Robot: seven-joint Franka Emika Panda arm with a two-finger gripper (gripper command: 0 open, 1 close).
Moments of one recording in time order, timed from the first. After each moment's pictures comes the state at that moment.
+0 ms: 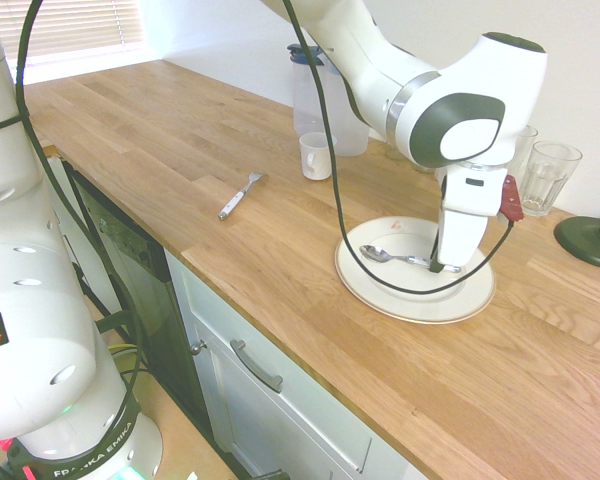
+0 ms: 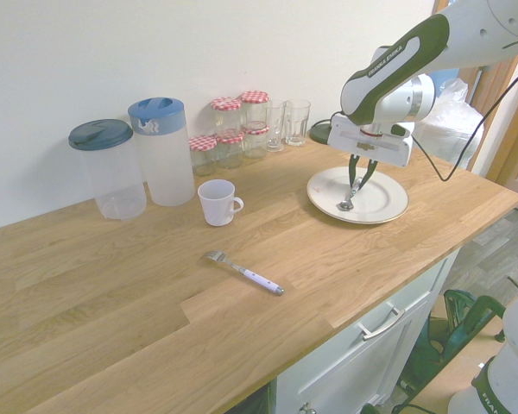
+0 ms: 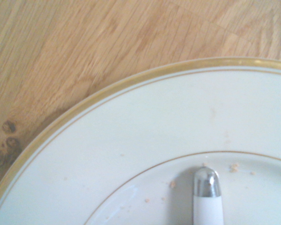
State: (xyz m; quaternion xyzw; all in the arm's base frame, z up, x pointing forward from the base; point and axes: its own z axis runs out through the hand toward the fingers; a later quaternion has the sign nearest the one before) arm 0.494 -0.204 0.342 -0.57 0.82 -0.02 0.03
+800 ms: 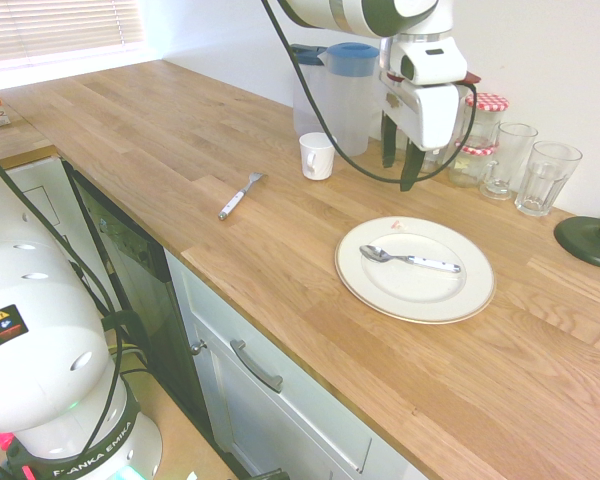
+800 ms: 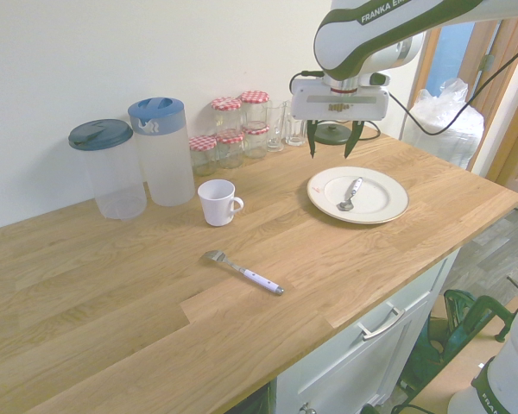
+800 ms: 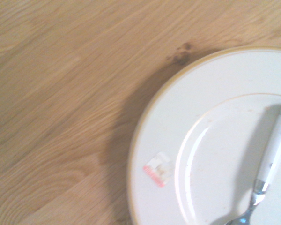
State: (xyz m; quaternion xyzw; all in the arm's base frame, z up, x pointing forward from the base) arm 0.501 -0.078 0.464 -0.77 0.63 -0.06 0.01
